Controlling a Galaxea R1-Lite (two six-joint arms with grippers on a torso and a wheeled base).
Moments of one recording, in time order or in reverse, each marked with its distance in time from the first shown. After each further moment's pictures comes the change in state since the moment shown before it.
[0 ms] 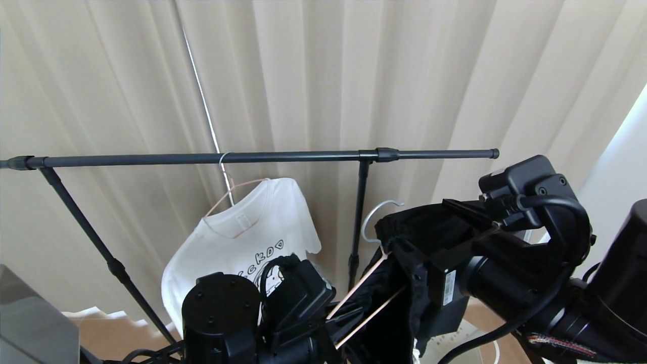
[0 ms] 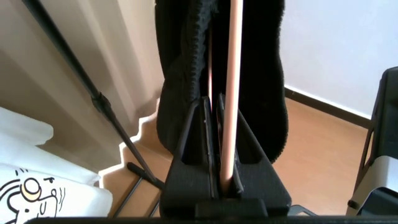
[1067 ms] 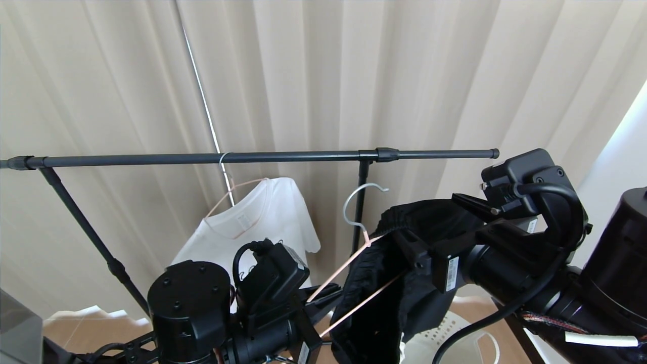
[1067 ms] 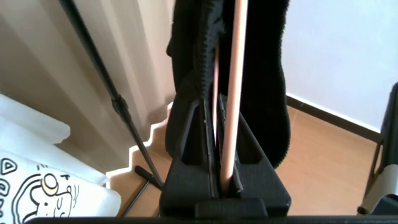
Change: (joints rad) left arm 0.073 -0.060 0.029 -0.008 -0.005 -0.006; right arm -0.054 0.006 -0.002 0.002 -0.001 -0.003
